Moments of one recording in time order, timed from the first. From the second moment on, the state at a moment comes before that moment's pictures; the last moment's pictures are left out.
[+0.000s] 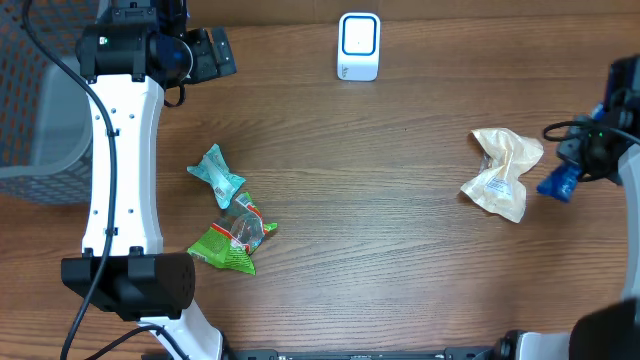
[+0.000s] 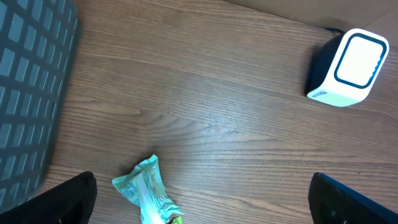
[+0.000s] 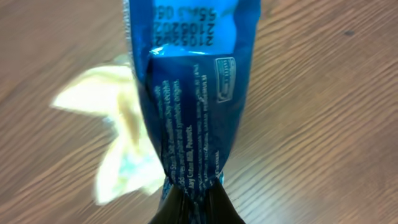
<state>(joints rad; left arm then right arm) 0.01 1.89 2.14 -1.24 0.02 -0.26 -0.27 1.56 1.45 -1.15 0.17 0.32</state>
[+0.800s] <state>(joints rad) 0.01 1.89 2.14 -1.24 0.02 -0.26 -0.32 1.78 1.67 -1.16 -0.37 0.15</state>
